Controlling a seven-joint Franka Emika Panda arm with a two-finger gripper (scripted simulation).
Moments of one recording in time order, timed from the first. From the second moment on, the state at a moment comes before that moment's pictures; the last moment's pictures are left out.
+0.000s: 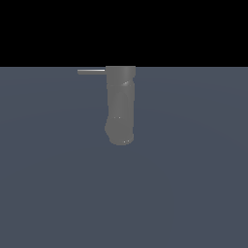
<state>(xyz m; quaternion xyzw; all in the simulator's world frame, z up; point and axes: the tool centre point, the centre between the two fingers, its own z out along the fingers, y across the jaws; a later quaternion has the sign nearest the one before) -0.251 -0.005 0.505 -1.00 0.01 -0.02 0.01</state>
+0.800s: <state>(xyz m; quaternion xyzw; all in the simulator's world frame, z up) -0.248 -0.014 0.509 -1.00 0.01 -0.02 -0.01</state>
